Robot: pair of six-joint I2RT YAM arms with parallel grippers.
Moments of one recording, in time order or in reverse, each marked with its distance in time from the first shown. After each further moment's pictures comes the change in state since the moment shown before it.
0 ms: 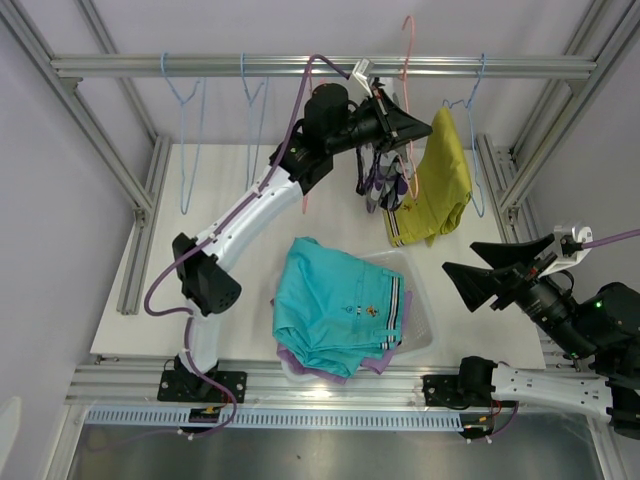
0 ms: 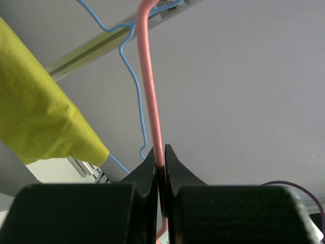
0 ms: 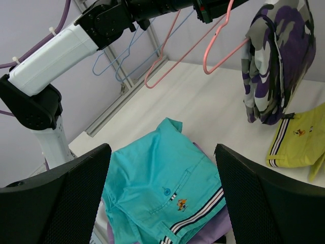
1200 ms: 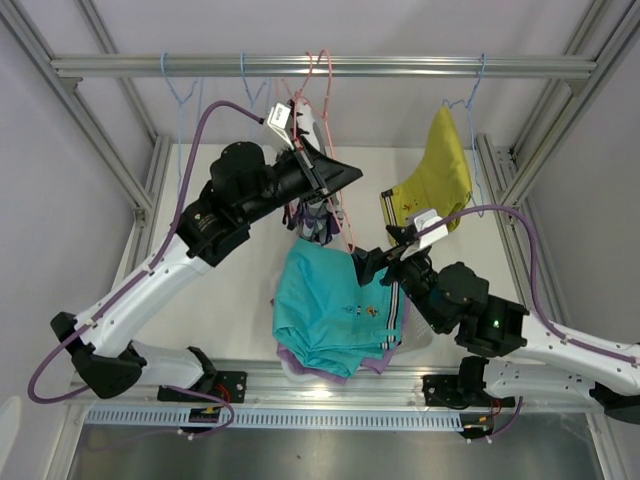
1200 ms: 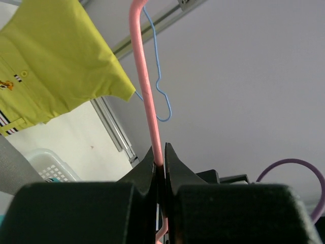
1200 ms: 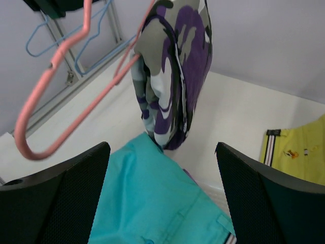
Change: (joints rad) left arm -0.074 -0.714 -0.680 -0.096 -0.299 0.158; right arm -0.018 0.389 -0.272 0.587 0.123 -0.211
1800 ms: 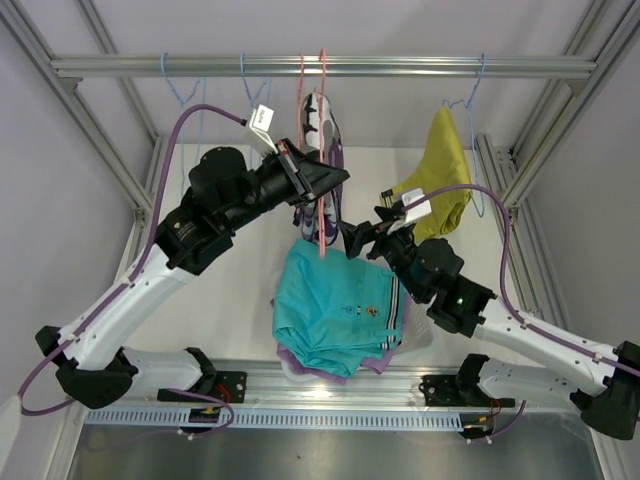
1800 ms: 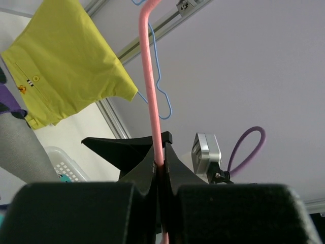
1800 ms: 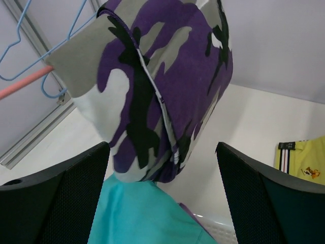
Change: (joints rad) left arm -0.002 -0.078 -0.011 -0.058 -0.042 0.034; right arm -0.263 0.153 -0.094 0.299 -0.250 0.053
